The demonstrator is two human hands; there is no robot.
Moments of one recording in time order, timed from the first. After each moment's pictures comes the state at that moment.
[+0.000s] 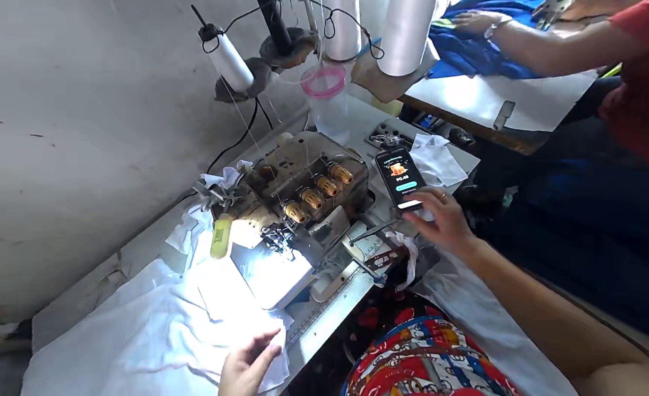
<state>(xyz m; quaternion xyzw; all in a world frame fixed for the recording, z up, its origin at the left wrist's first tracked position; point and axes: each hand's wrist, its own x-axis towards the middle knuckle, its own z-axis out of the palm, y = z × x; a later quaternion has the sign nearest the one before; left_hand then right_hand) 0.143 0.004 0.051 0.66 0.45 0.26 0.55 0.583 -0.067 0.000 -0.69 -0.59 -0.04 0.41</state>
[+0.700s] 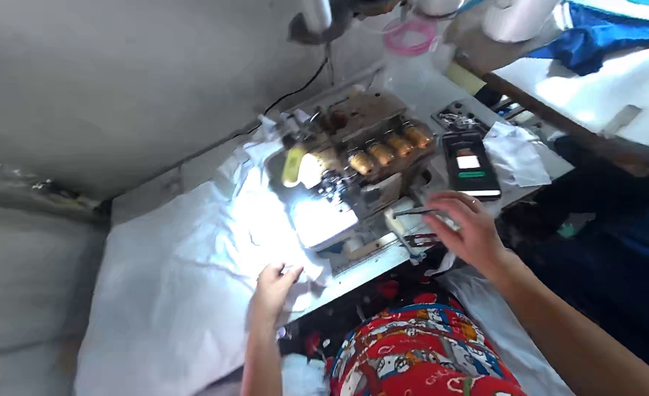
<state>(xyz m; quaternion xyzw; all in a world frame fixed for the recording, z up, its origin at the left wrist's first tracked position) 0.151 0.007 0.042 0.61 0.61 0.26 0.43 0.517 -0.054 0.018 -0.60 -0.68 0.02 0.42</state>
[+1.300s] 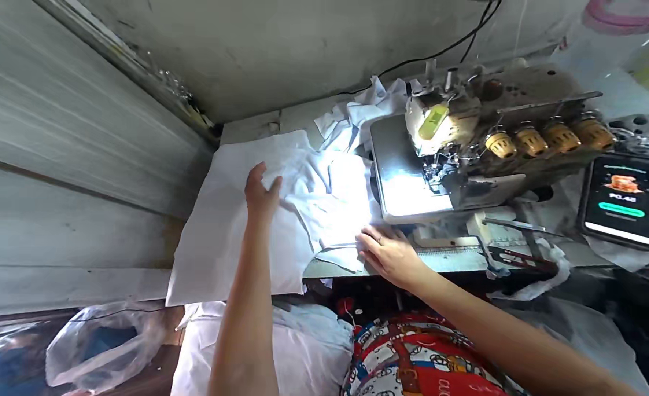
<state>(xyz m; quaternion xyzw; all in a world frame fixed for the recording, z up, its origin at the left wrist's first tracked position) 0.018 0.084 0.075 0.62 0.69 0.33 0.18 0.310 -0.017 -0.027 -0.43 -0.85 0.19 0.25</state>
